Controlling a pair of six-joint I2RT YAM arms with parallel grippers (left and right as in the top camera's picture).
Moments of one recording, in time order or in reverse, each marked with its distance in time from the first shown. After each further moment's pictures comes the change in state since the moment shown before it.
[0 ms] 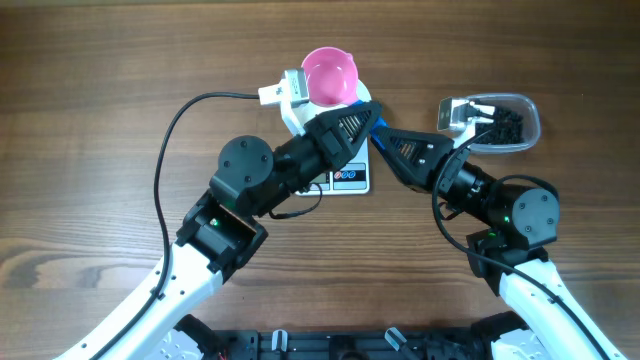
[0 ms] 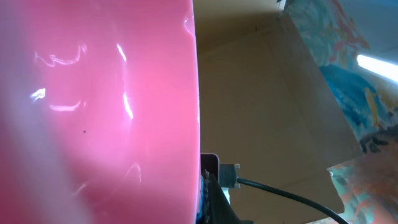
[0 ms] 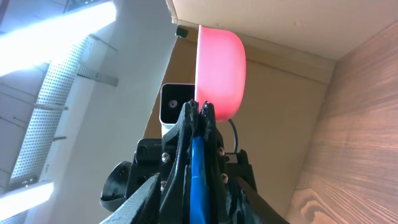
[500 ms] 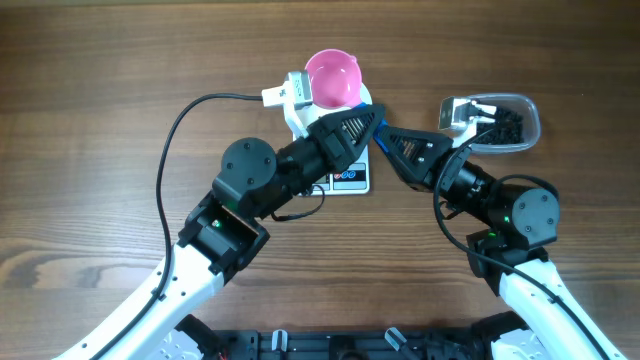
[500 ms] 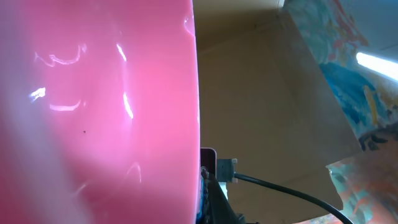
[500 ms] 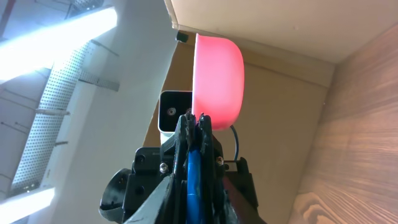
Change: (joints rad) left arm -0.018 0.000 0.000 0.000 -0.008 0.000; right arm 0.000 0.000 0.000 0.000 0.019 0.011
